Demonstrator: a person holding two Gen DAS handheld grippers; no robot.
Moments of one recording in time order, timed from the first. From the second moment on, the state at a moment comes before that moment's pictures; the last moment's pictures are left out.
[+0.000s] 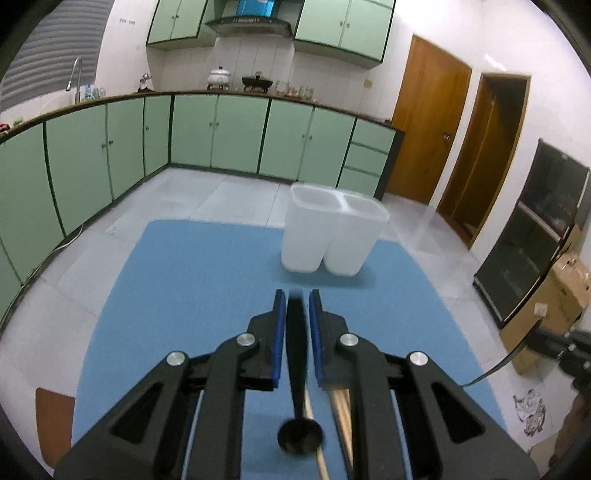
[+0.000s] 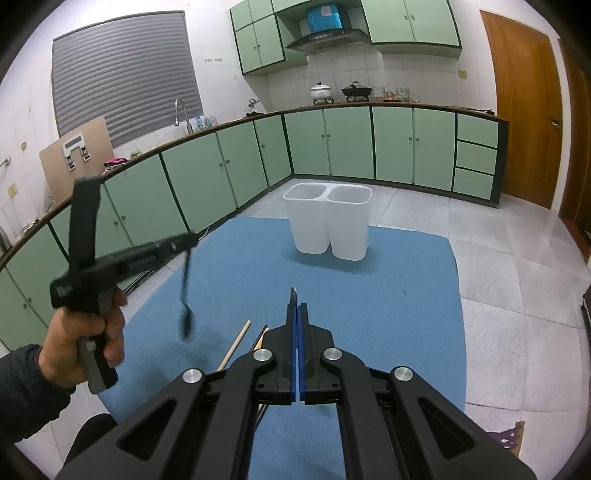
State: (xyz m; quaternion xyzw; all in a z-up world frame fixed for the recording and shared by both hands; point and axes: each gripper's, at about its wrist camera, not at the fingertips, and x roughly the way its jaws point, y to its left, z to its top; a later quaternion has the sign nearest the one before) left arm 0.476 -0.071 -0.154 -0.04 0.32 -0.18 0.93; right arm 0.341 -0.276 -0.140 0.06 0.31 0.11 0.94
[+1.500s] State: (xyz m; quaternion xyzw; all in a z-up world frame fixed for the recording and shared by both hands) left arm 0.633 -0.119 -0.259 0.11 0.58 -0.17 0.79; right arm 0.347 -0.290 -0.157 0.07 0.32 0.10 0.94
